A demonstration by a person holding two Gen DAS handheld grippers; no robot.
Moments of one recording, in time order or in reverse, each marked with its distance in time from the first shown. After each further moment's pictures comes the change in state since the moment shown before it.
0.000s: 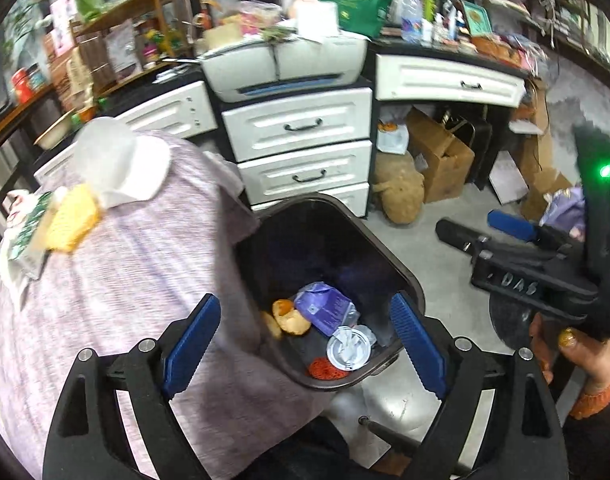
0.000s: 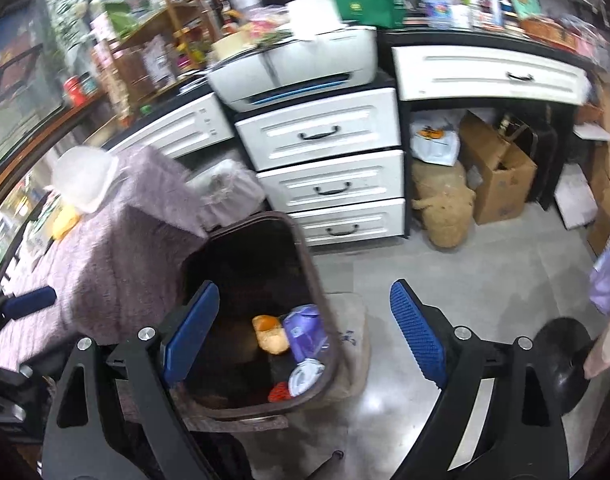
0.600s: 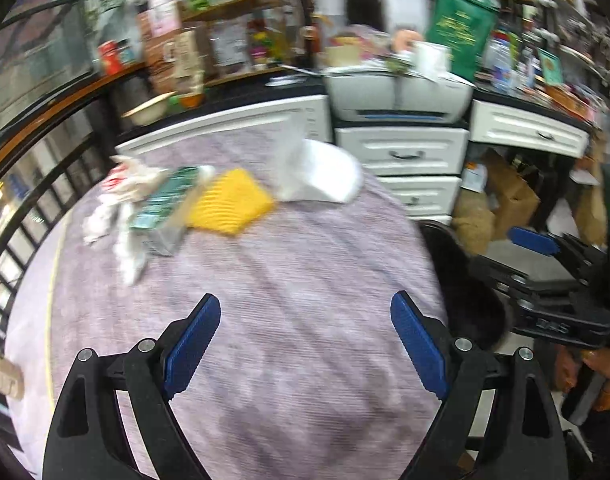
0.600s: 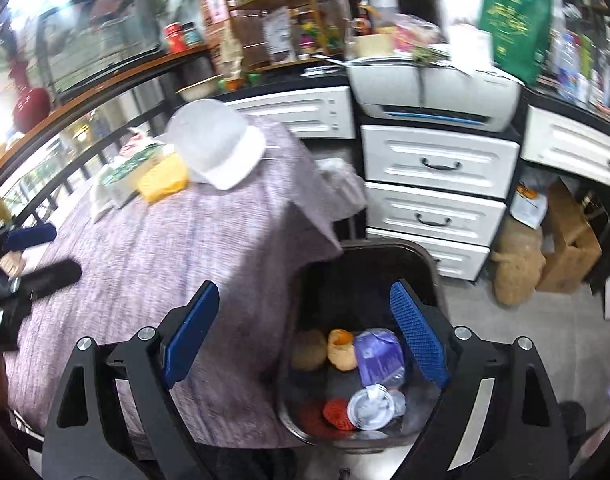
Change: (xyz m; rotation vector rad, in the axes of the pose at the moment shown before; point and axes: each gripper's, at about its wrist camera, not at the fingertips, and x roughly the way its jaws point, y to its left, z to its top) left arm -0.056 0.134 -0.022 -0.165 -0.057 0.219; right arm 0.009 0.140 0.017 -0.288 0.012 0.201
